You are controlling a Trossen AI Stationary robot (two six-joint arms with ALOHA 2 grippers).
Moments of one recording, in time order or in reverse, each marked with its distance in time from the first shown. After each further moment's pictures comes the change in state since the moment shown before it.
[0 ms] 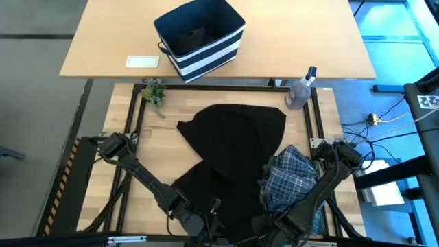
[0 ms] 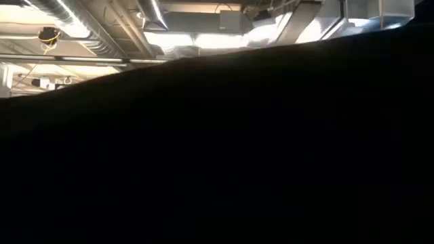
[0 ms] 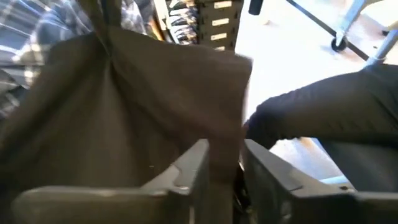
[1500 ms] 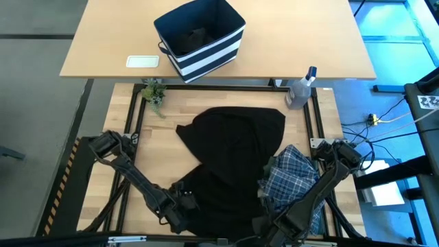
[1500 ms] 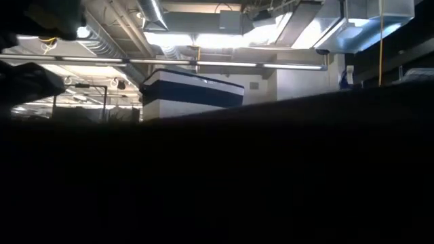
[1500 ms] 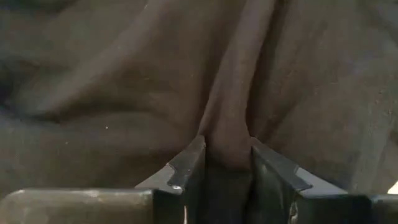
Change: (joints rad) left arm -0.087 -0.053 -0.200 -0.646 0.006 -0.686; right arm -0.007 0.001 -0.014 0.014 -0.142 0.032
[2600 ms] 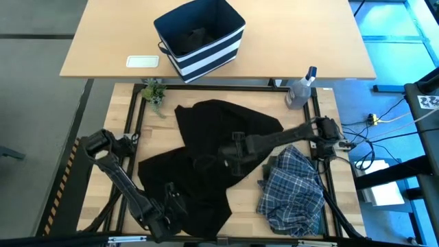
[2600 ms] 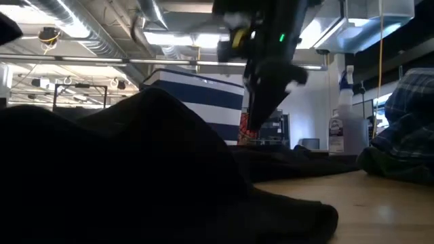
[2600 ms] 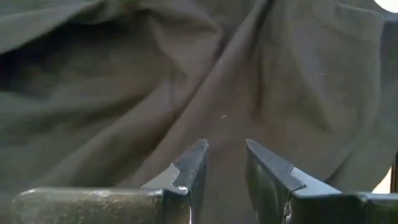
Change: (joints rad) left arm -0.142 -0.090 0.024 -0.100 -0.330 -0.199; right arm -0.668 0.000 -0.162 0.164 0.142 -0.528
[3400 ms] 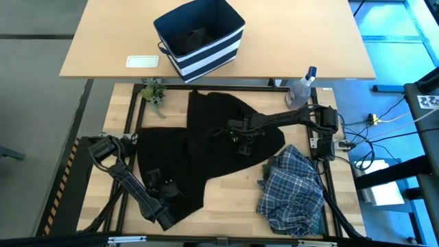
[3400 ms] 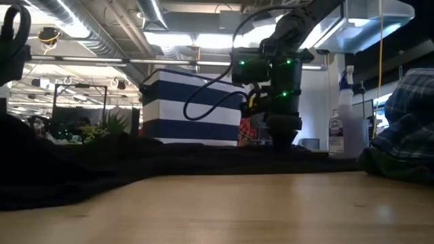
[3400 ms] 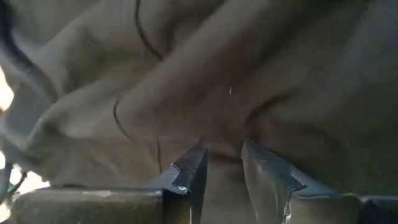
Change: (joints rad) left arm 0.055 0.117 -0.002 -0.553 0.338 -0.081; right arm -0.301 -0.008 -0.257 0.092 -0.139 -0.016
